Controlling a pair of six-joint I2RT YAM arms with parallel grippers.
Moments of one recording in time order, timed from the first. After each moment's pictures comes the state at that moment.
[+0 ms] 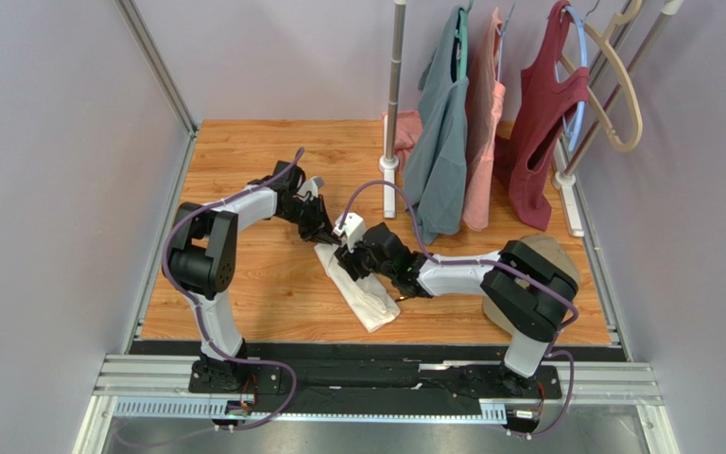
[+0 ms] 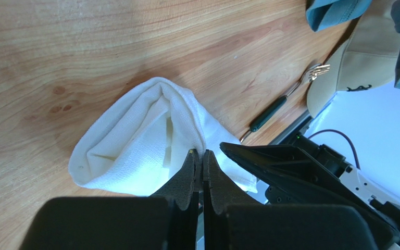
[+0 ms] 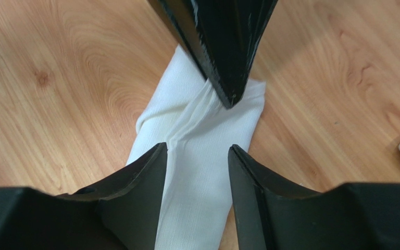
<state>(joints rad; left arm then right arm) -0.27 1.88 1.20 -0.52 0.71 -0.48 0.93 1.75 0.87 0.37 0.00 -0.01</state>
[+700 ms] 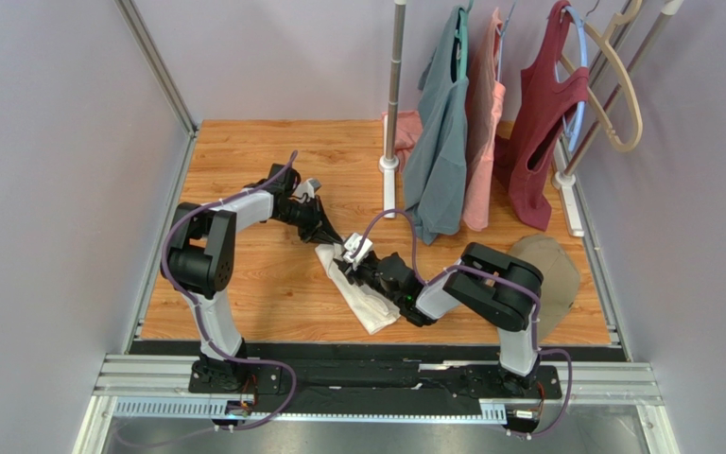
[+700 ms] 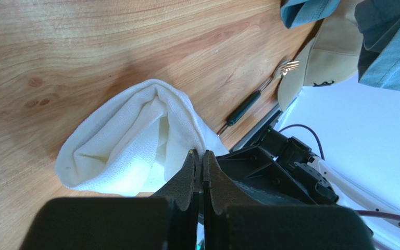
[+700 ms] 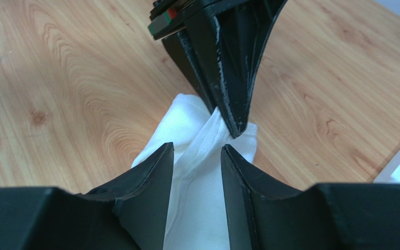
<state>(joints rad) -0.24 1.88 1.15 -0.45 0.82 -0.57 1.00 1.92 0.63 1.16 0.13 -0.13</state>
